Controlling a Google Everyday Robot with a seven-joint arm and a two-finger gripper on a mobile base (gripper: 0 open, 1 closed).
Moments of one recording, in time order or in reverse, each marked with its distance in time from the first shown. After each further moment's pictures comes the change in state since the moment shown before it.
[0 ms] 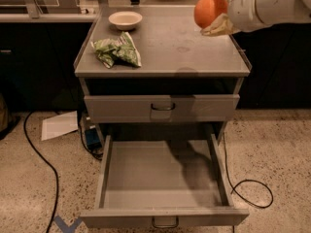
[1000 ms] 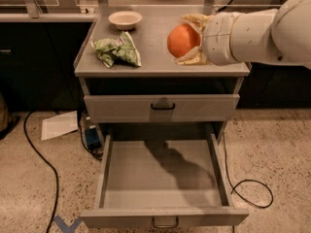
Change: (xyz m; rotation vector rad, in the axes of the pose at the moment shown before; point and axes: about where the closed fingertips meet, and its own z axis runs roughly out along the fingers) arm -0.056 0.072 0.013 -0.039 -0.160 0.060
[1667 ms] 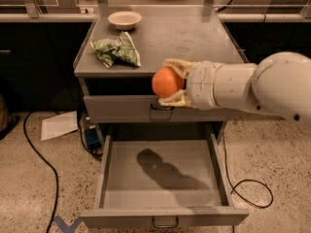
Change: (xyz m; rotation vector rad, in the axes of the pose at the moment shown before) arm -0.023 0.095 0.014 -0.082 -0.085 0.068
